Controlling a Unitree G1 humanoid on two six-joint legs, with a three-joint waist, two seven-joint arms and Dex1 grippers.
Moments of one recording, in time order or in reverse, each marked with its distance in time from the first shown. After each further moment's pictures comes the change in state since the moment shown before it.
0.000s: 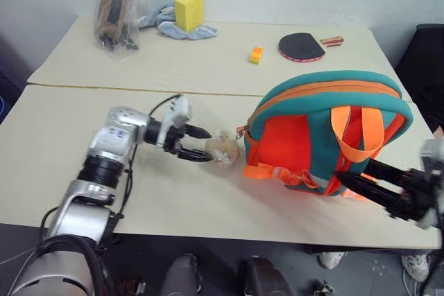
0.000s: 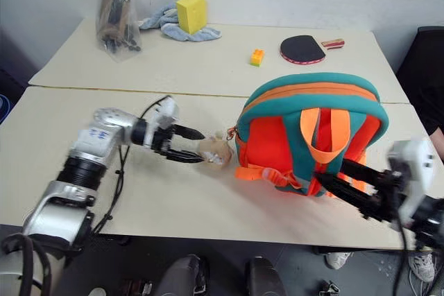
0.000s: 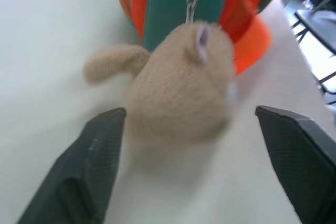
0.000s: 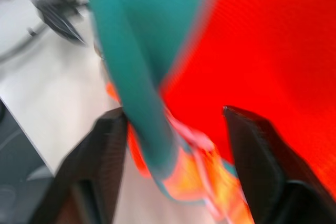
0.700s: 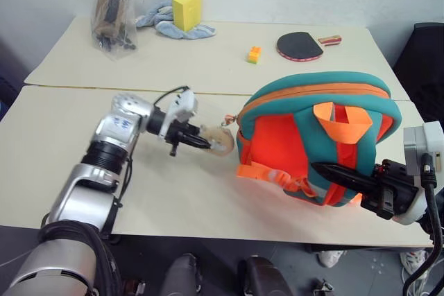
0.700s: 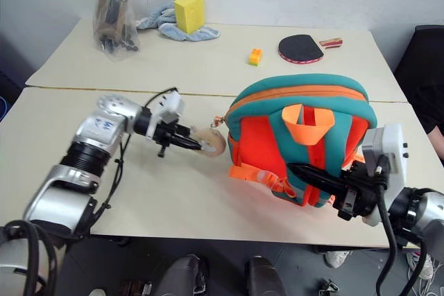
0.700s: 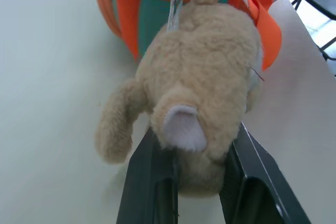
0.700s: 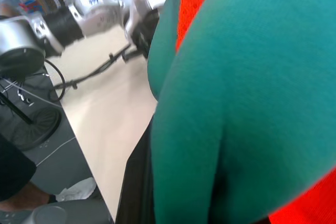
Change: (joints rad) left arm -0.094 -0.190 -0.171 0.223 0.135 -0.269 0.100; right arm -0.285 0.023 0.314 -0.182 0.238 -0.019 -0.268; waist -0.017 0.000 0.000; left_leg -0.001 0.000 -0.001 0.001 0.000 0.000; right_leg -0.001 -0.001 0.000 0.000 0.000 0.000
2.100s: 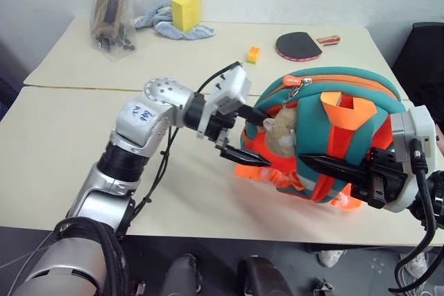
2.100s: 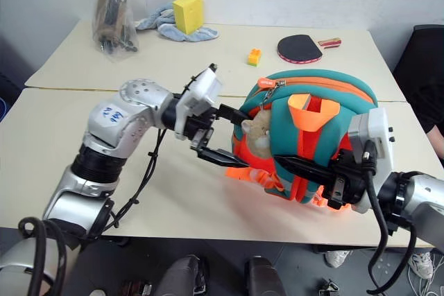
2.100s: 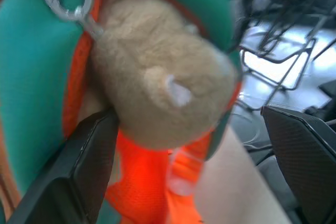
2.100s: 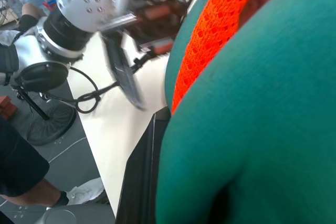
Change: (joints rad) left arm -0.045 -0.095 -0.002 -0.559 -0.276 0.407 0.137; right arm -0.169 -0.035 0.095 0.025 0.073 0.051 -0.042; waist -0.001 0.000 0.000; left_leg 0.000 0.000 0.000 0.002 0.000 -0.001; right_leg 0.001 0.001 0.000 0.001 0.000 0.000
